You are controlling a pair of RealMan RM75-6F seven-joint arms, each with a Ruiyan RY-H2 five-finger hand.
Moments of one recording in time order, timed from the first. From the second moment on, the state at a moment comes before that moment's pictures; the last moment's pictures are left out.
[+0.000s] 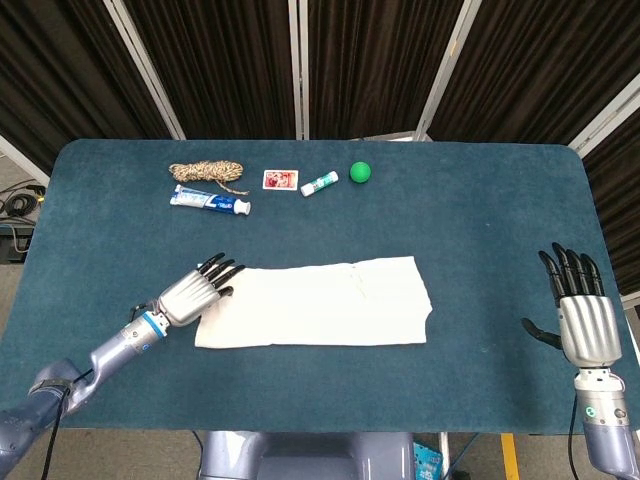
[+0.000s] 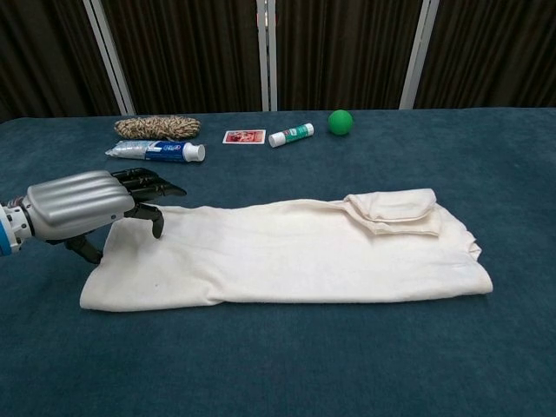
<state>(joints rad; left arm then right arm) -0.69 -1.77 0.17 -0.58 1.80 1.19 -0.23 0.20 -1.27 0.13 -1.41 -1.48 1.54 -0.01</state>
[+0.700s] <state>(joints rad) -0.70 -1.79 0.17 -0.57 1.78 1.18 -0.24 0.19 -1.26 0.14 -1.41 -1.49 1.55 0.01</state>
